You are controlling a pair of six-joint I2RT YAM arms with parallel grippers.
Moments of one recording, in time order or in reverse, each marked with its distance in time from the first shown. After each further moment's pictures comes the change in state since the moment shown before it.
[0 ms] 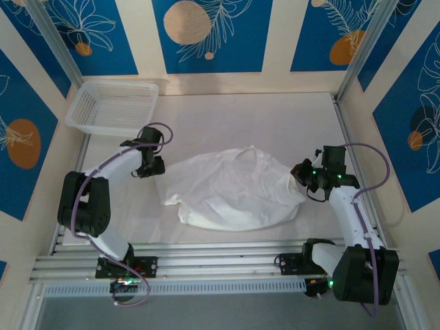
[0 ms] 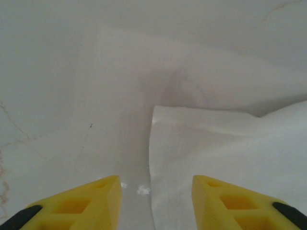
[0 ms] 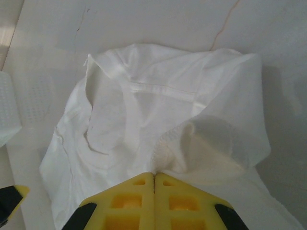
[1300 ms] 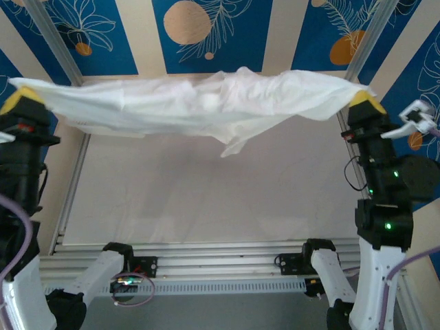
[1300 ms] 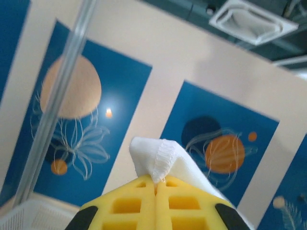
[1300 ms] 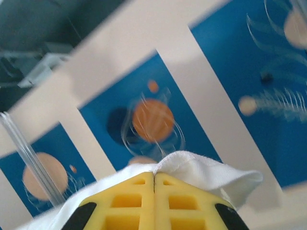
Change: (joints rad) left arm 0.080 -0.783 0.793 0.057 -0.126 0.145; right arm -0.003 -0.351 0.653 0.351 0.219 0.001
